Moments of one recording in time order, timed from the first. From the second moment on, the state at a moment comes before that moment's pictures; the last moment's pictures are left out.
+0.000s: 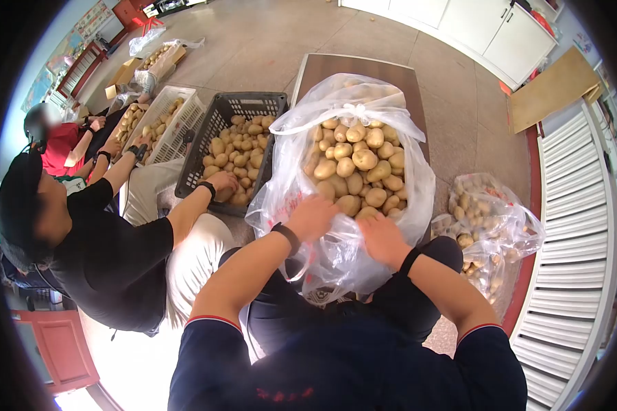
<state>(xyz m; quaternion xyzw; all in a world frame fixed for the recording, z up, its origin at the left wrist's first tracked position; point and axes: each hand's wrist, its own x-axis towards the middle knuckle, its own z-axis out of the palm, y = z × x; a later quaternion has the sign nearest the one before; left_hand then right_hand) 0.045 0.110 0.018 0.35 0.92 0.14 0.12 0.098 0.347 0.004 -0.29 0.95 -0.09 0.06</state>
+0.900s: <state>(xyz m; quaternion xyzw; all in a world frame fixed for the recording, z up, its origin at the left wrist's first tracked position) 0.119 0.116 0.025 0.44 0.84 0.26 0.18 0.127 0.368 0.068 -0.37 0.92 -0.05 0.09</state>
